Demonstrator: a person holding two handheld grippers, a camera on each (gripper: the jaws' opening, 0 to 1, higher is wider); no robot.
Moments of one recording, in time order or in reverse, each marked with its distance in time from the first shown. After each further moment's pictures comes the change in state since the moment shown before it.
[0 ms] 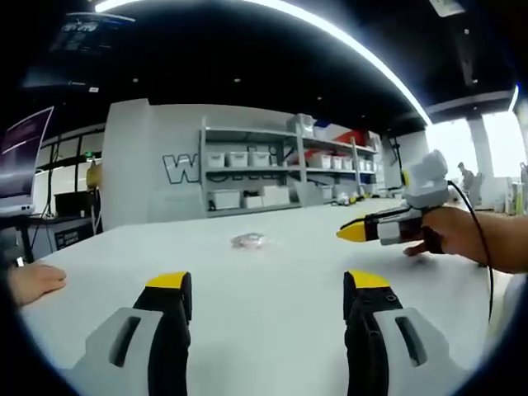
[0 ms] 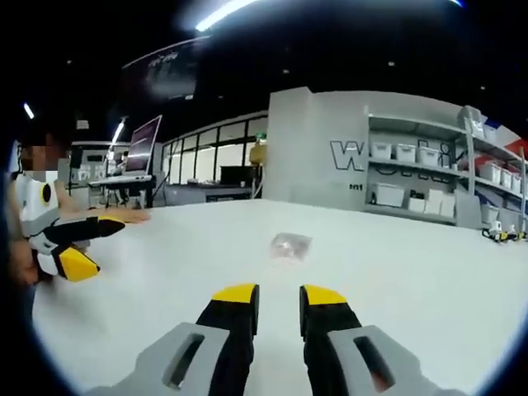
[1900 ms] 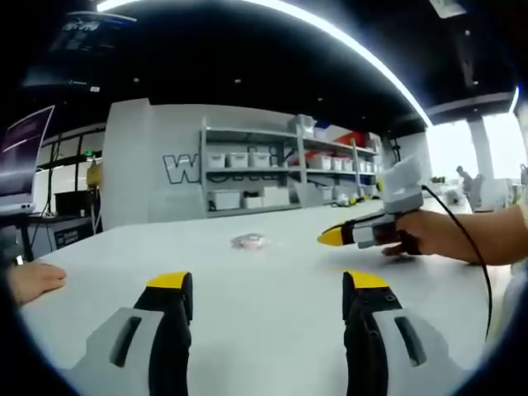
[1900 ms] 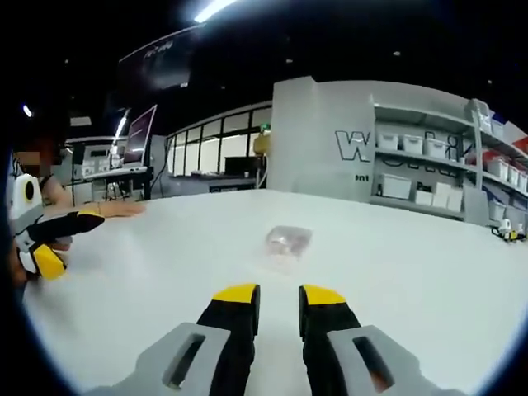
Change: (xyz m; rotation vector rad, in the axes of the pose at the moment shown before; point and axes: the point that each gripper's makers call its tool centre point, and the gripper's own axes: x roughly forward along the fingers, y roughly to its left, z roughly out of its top) left arm -0.002 -0.002 0.001 -0.006 -0.004 0.008; right arm 0.028 0.002 -0.011 -0.008 0.058 0.032
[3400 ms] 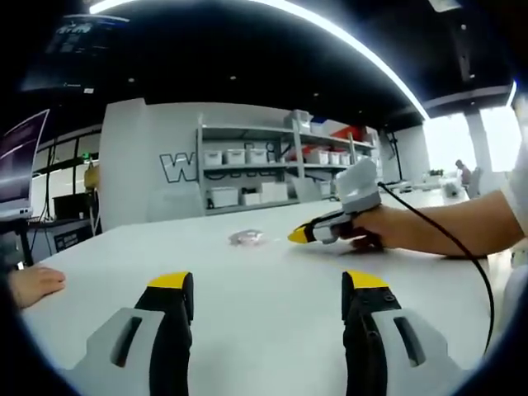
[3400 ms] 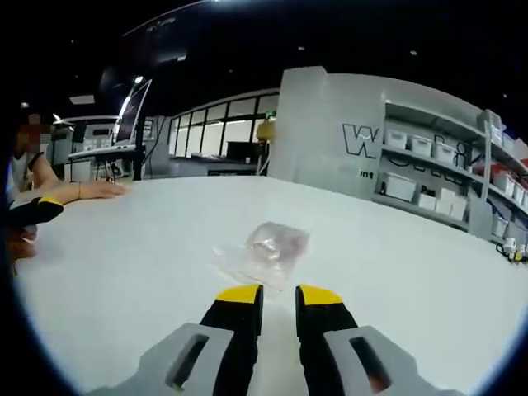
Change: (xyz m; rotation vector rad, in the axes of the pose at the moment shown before) left arm 0.000 0.002 -0.005 0.026 0.024 0.010; right arm 0.068 -0.025 -0.002 -0.080 0.070 -0.004
